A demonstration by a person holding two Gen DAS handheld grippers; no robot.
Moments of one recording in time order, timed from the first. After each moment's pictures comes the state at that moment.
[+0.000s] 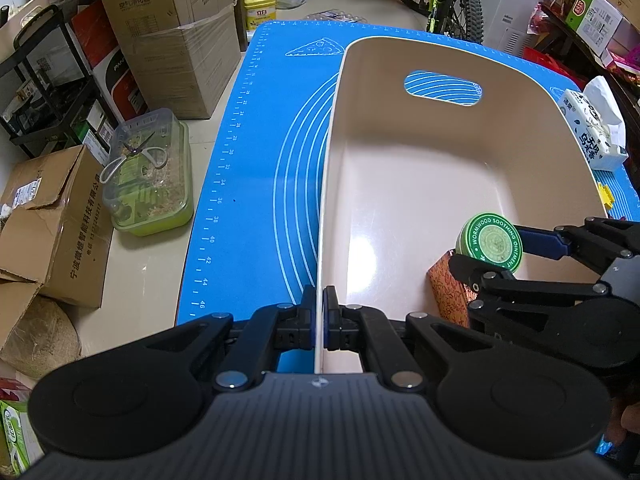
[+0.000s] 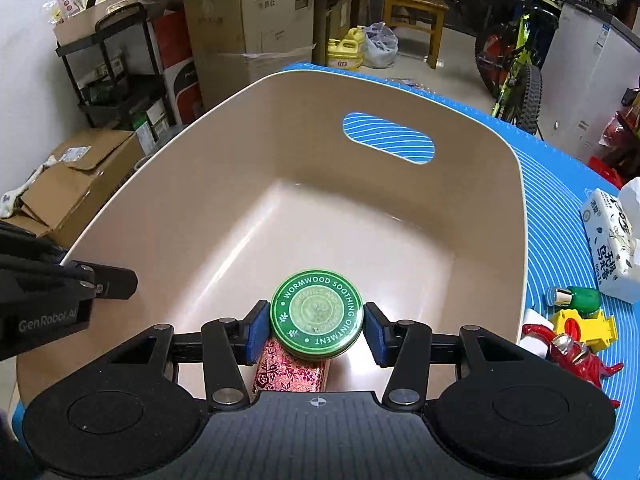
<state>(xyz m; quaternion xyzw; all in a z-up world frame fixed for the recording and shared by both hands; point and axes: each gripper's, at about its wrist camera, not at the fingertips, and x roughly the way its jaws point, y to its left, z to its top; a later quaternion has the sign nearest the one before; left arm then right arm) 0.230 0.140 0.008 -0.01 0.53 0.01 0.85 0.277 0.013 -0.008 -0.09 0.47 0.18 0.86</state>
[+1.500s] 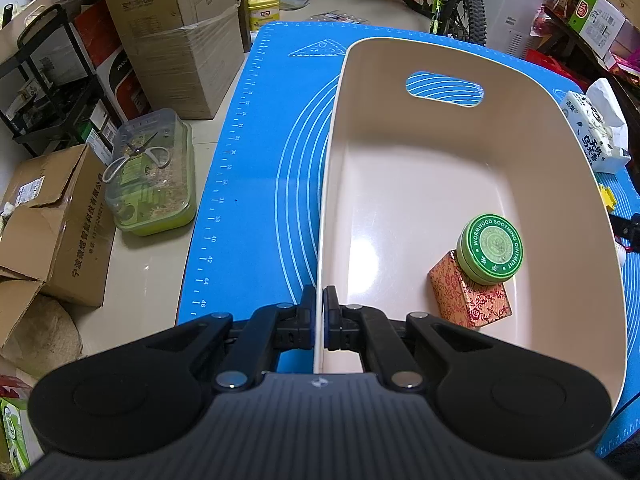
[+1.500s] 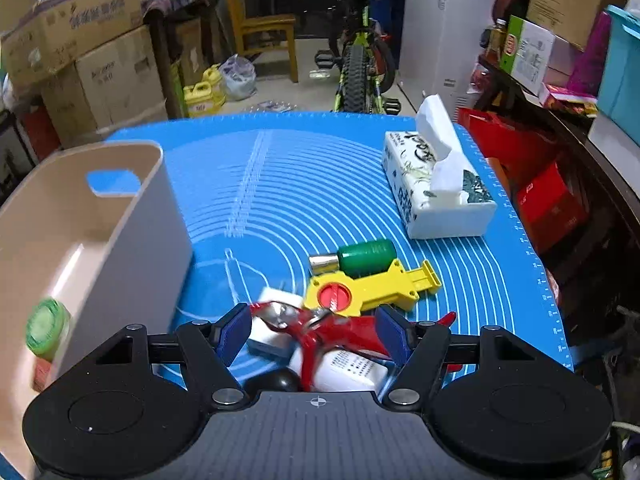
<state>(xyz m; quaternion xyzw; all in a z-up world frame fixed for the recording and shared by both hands) 0.232 0.142 0.011 -0.01 0.53 0.01 0.85 0.302 -0.185 -0.020 -0.01 0.43 0.03 0.90</state>
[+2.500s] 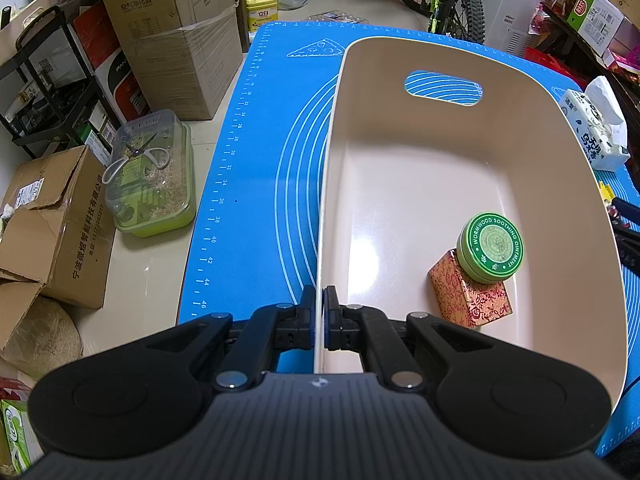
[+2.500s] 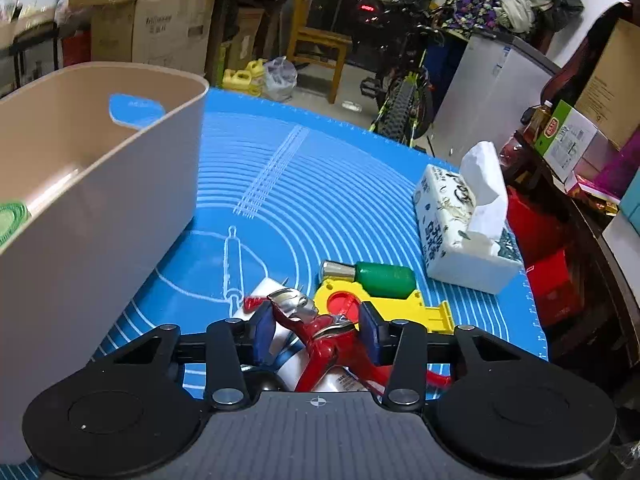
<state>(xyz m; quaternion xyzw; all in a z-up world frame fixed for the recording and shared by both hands) 0.231 0.140 0.011 0.00 0.53 0.01 0.85 0.299 -0.163 -0.044 -0.13 0.37 0.07 0.92</state>
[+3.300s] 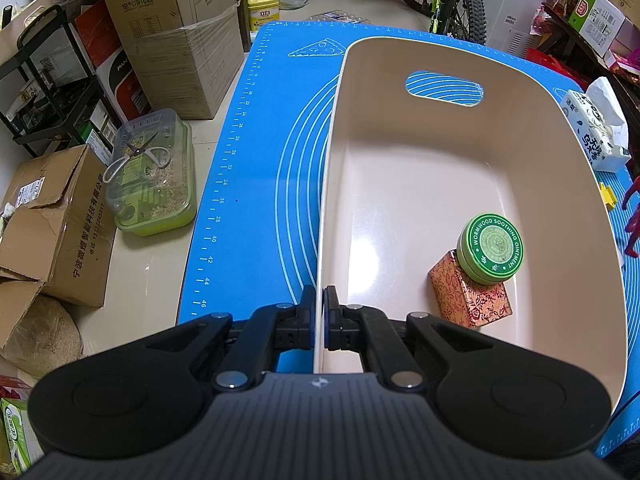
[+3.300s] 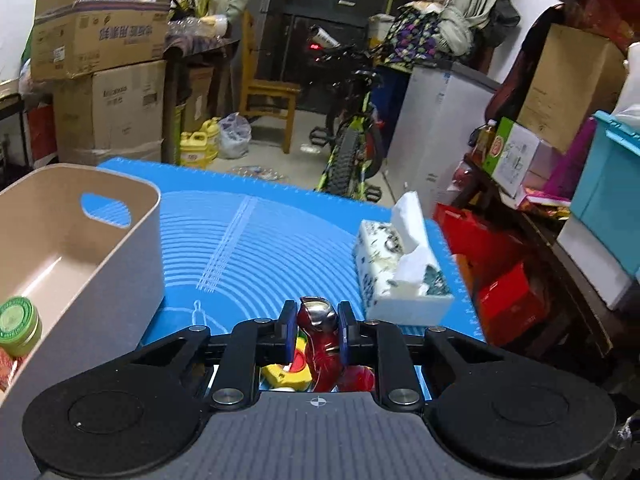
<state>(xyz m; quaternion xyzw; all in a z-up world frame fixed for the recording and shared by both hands) 0.230 0.140 0.011 0.00 0.53 0.01 0.85 0.278 -0.181 0.011 -0.09 0.30 0.01 0.95</state>
